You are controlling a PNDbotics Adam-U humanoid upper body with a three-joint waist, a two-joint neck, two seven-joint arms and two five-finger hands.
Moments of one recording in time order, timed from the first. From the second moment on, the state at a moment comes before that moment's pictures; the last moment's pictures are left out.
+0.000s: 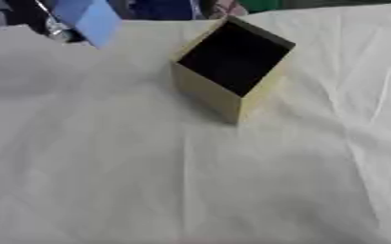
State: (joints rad) left arm -1.17 0.55 -0.21 -1.33 -0.72 -0.25 -0.86; right arm 0.04 -0.56 0.01 -1.98 0.30 -0.29 -0.67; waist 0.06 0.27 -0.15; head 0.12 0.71
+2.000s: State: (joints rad) left arm -1.22 0.21 -0.09 -1.01 -1.18 -0.18 -0.32; right arm -0.09 -0.58 0.02 -1.98 0.21 -0.32 -0.60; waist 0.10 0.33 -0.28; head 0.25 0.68
